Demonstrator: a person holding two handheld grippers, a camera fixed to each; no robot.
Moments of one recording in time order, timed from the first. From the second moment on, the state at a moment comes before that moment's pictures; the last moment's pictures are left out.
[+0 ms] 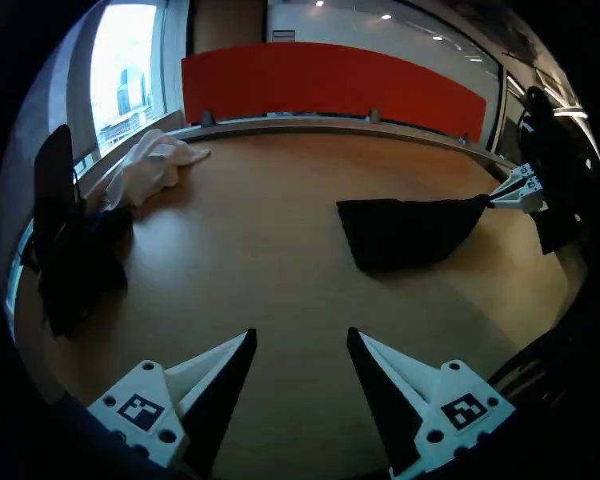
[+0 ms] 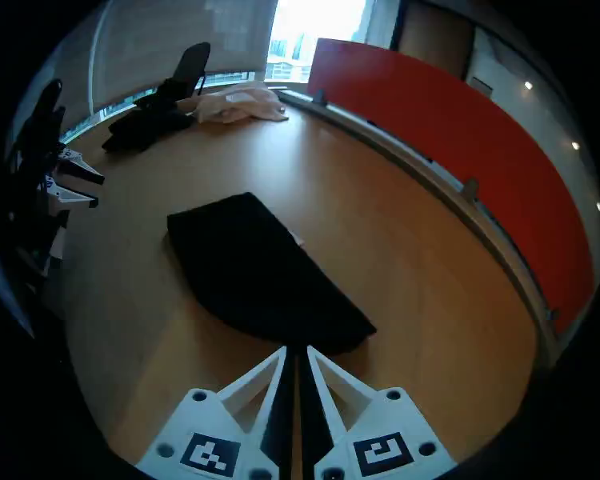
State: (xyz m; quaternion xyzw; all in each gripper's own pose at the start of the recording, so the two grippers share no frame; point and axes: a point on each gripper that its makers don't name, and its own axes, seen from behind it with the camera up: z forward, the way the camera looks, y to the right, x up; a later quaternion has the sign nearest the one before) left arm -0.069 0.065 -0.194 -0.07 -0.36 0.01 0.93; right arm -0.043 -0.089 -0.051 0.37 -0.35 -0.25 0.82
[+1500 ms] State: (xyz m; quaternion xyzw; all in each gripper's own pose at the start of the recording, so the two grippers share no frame) left arm -0.064 0.034 -0.230 0.00 -0.35 -0.04 0.94; right arm -0.070 -0.314 -0.048 0.55 -0.31 -0.29 0.72
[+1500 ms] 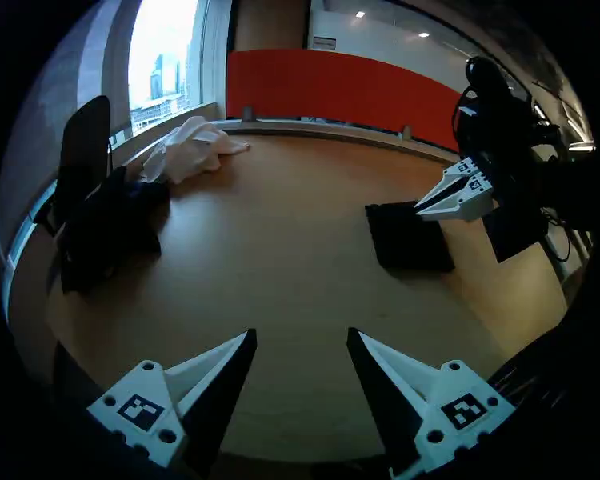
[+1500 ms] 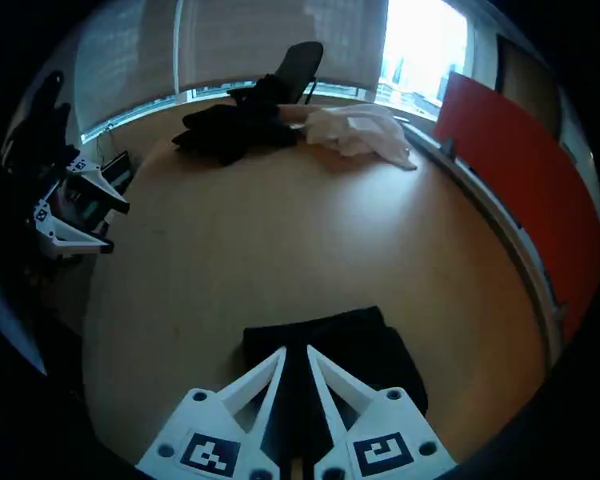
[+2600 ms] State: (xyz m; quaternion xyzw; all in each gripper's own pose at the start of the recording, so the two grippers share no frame) left arm -0.066 0.041 -0.231 -0.01 -0.35 -0.04 0.94; right arm -0.078 -0.291 -0.055 0.53 -0.33 -0.28 0.73
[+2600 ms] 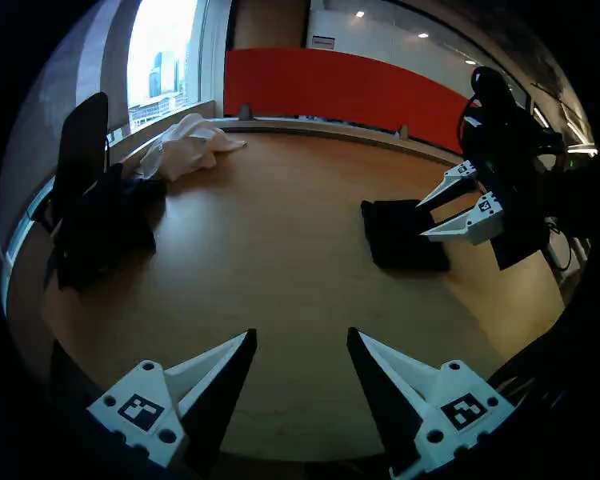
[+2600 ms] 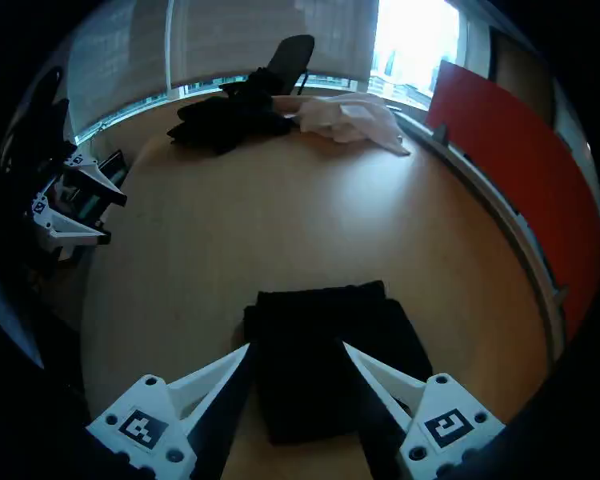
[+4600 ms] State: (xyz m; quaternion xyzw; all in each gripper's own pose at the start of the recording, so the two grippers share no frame) left arm -0.067 0.050 -0.225 -0.03 -0.35 -0.04 0.93; right arm -0.130 -0.207 -0.100 0.42 -0.42 -0.23 0.77
